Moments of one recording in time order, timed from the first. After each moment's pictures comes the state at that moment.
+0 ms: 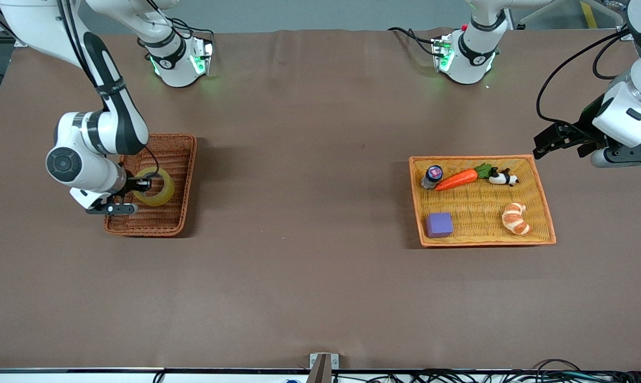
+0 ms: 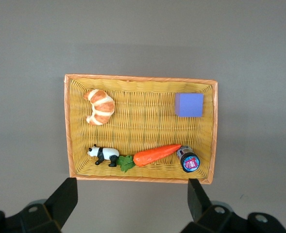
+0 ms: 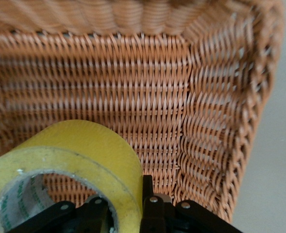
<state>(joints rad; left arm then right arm) -0.05 -0.03 -0.04 -1.72 -0.03 1.72 -0.13 0.13 0.30 -0.17 -2.23 -0.09 2.31 0.01</state>
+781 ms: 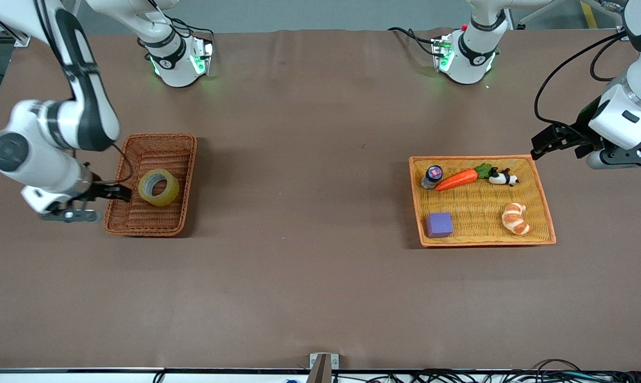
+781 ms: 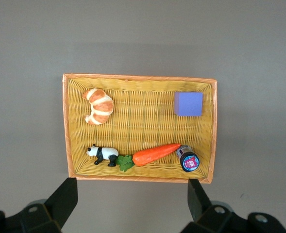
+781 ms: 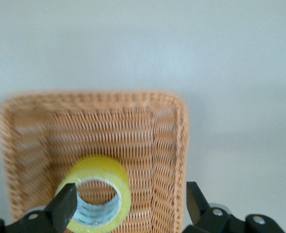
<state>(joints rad) -0.05 -0.03 -0.04 -1.72 -0.03 1.72 -0.13 0.12 0.17 -0.18 -2.00 -0.09 2.17 0.01</state>
